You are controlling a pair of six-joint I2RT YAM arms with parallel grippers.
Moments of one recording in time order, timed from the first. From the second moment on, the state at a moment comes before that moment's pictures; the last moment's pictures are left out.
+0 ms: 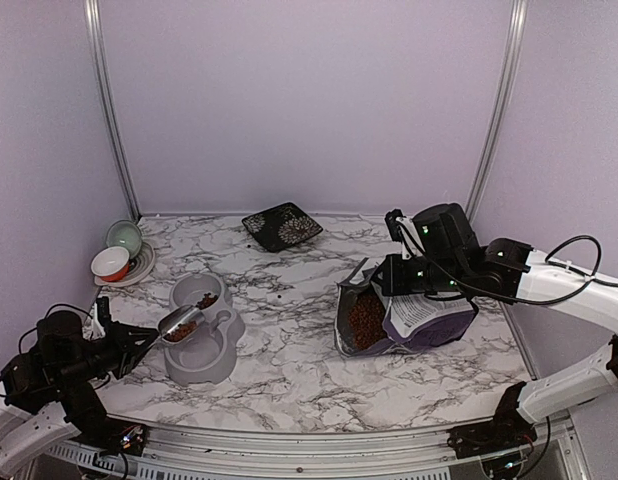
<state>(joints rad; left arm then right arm) -0.75 0.06 0.29 -0.64 -0.11 -1.27 0.83 1.21 1.01 -0.45 0.11 0.55</state>
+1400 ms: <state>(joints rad) -0.75 0.36 0.45 -0.78 -0.11 -1.13 0.83 1.22 0.98 -0.42 0.09 0.55</state>
